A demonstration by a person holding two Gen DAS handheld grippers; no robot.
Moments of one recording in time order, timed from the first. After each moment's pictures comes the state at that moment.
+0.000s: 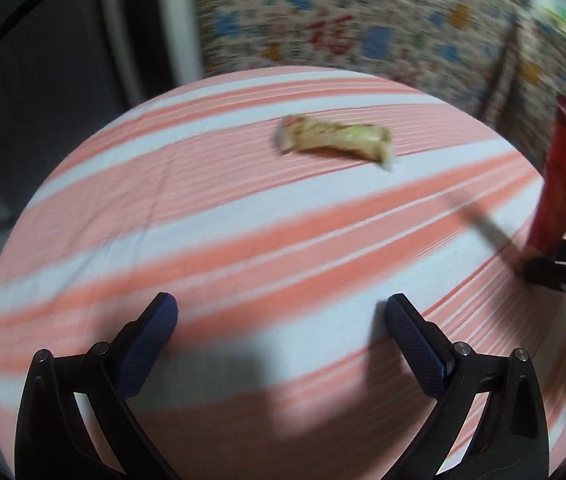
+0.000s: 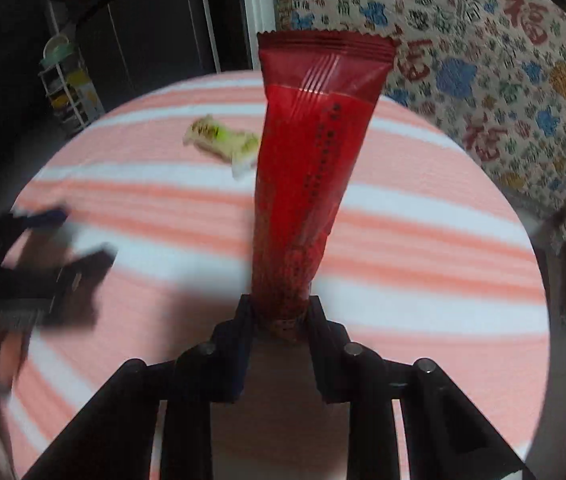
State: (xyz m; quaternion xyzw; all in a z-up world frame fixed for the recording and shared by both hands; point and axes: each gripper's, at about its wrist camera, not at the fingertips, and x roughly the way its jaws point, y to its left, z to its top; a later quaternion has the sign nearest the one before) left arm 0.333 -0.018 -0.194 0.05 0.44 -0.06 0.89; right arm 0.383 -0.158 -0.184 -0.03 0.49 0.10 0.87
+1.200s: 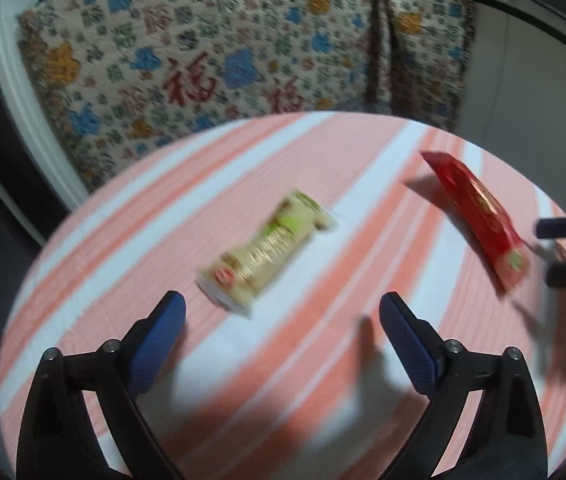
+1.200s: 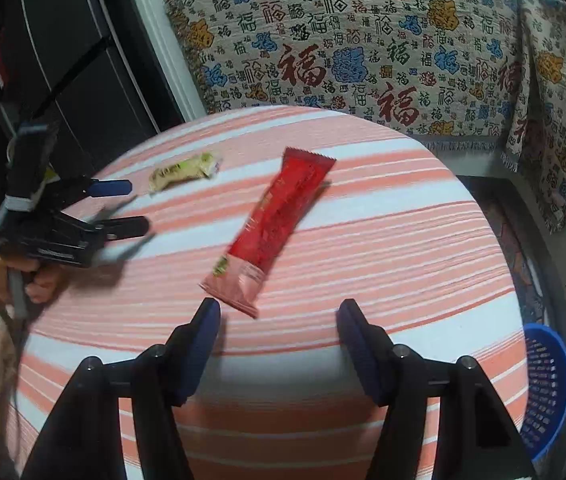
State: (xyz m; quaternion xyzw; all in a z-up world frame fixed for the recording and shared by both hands) left arm 0.390 -0.083 -0.169 0.18 0.38 -0.25 0.87; right arm 0.310 -0.213 -0.187 0.13 0.41 0.01 0.90
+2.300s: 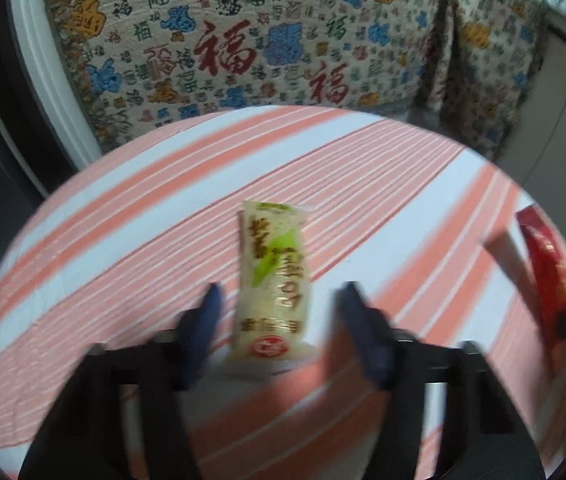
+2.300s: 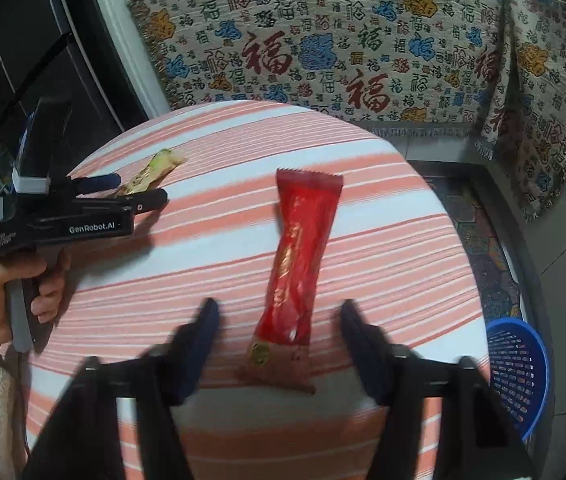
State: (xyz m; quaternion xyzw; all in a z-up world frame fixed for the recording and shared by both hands) left arm 0.428 -0.112 -0.181 0.11 0.44 -0.19 0.87; right arm 0.337 -0.236 -0.177 0.11 0.46 -0.06 0.88
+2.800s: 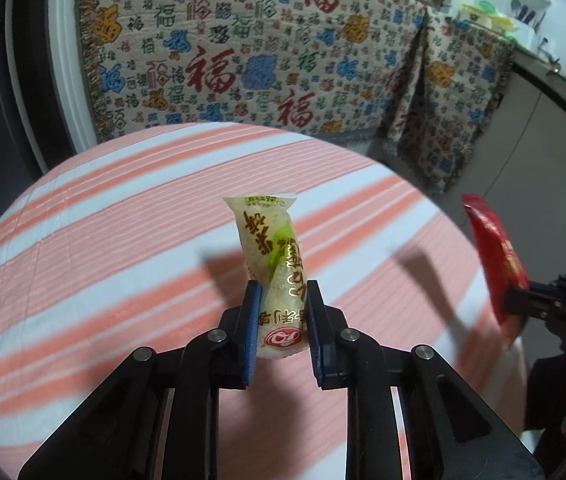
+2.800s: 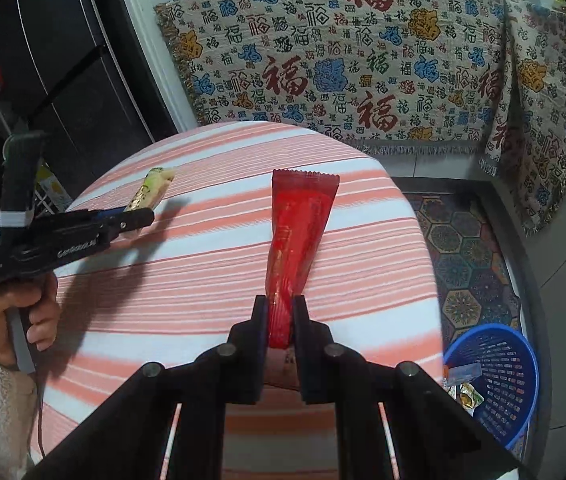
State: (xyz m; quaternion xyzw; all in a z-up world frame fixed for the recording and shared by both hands) left arm 0.319 -0.119 -0.134 0.04 0.41 -0.22 0.88; right arm 0.278 -0.257 -0.140 0.11 0.43 -0.02 0.90
